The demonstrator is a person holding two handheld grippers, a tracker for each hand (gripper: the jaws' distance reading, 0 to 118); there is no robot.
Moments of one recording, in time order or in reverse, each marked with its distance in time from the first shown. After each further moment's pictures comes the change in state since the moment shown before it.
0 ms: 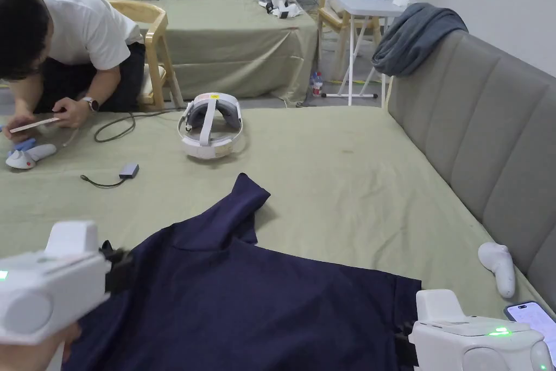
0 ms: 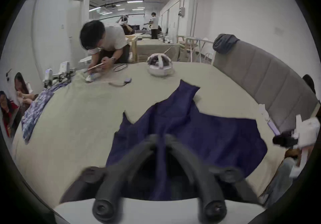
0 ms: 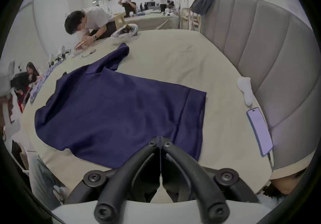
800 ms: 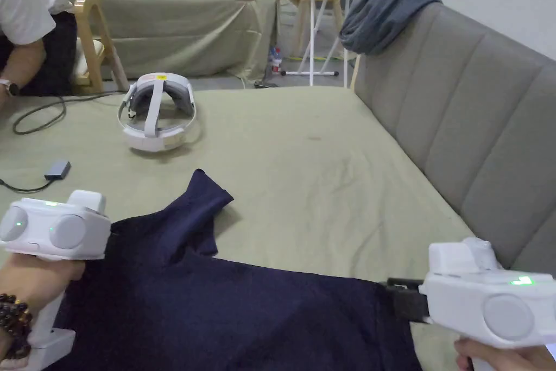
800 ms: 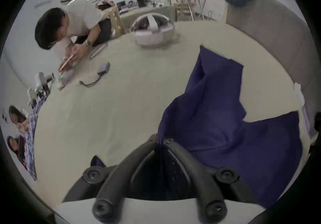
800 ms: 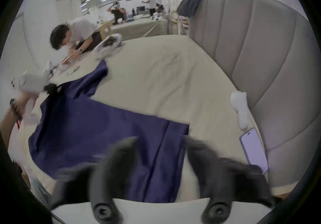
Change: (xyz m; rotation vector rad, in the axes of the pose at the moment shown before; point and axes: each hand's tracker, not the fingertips) left arm -0.003 0.055 -0.209 -0.280 0.068 -0.129; right arm 0.007 0.076 -0.035 0.038 -0.101 -0.085
